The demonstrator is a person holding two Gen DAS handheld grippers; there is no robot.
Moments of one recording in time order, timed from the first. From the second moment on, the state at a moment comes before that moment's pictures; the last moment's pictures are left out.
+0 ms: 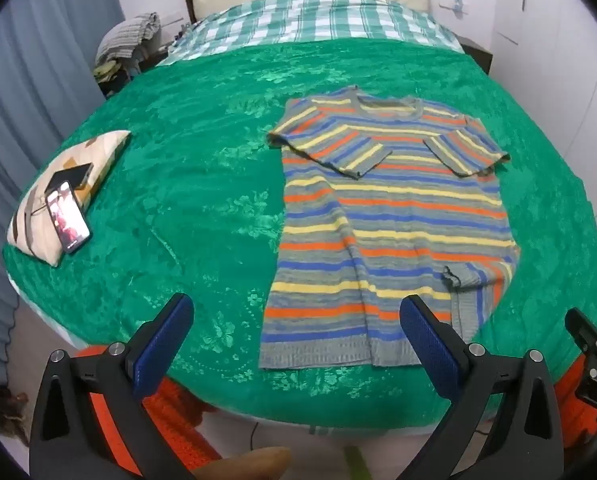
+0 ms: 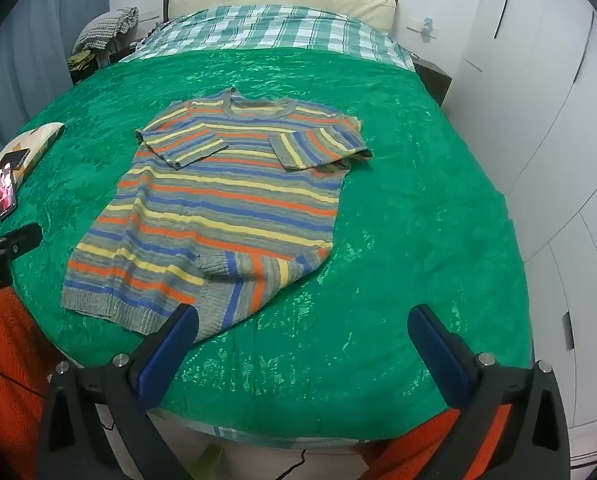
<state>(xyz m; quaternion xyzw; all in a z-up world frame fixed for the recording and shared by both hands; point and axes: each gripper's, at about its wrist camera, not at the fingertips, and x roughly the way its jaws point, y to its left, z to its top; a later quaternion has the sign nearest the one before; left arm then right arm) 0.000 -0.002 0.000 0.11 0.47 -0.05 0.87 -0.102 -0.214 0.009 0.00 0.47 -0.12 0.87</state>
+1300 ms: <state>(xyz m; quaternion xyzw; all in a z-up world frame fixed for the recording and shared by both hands) -0.011 0.002 -0.009 0.10 0.47 -0.06 0.88 -0.101 -0.182 0.003 -0.02 0.47 -0.10 0.87</state>
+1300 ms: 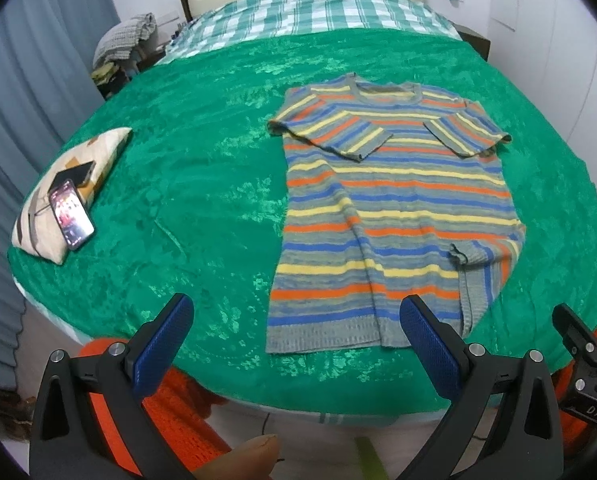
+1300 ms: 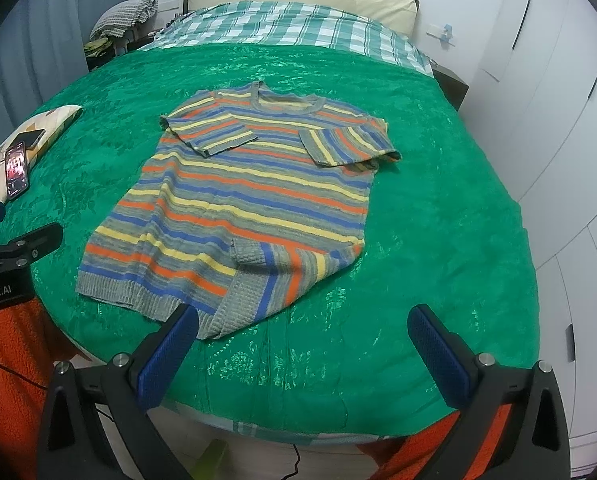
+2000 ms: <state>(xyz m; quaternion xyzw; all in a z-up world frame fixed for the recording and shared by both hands) -0.013 -0.002 -0.008 0.12 0.46 -0.06 0.88 -0.101 -0.182 0.002 -0.01 0.47 -0.10 0.87</state>
